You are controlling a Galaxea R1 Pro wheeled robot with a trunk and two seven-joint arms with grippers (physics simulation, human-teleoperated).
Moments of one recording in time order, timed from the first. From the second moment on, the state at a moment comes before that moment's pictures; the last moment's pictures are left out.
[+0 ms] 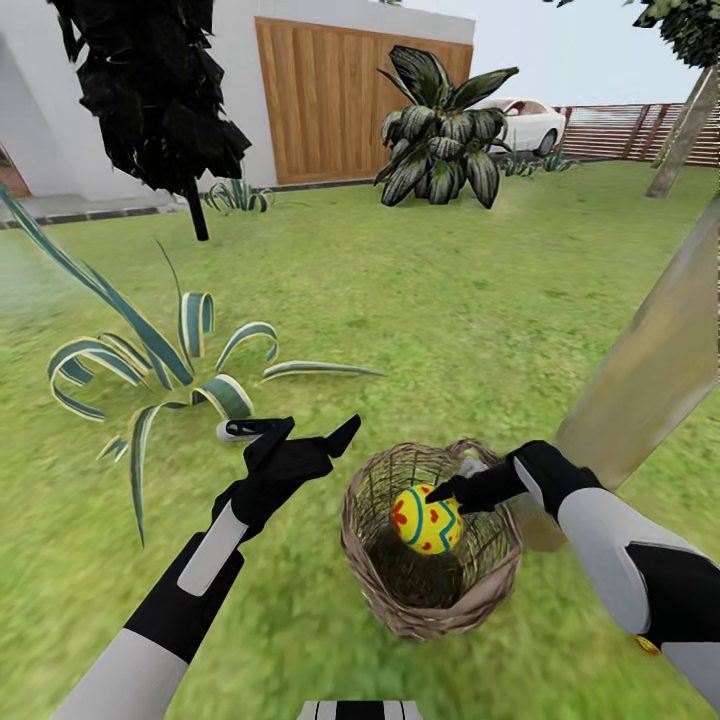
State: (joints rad) left arm -0.59 0.00 -0.32 -1.25 1.27 0.70 -1.27; right arm -1.10 -0.12 -0.09 -0.25 0.26 0.91 0.92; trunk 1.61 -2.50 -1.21
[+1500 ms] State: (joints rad) left arm -0.59 0.01 -0.32 -1.21 1.27 0.63 -1.27; right arm -1.07 -0.24 -0.08 -0.24 0.26 0.70 1.52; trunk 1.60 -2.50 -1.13
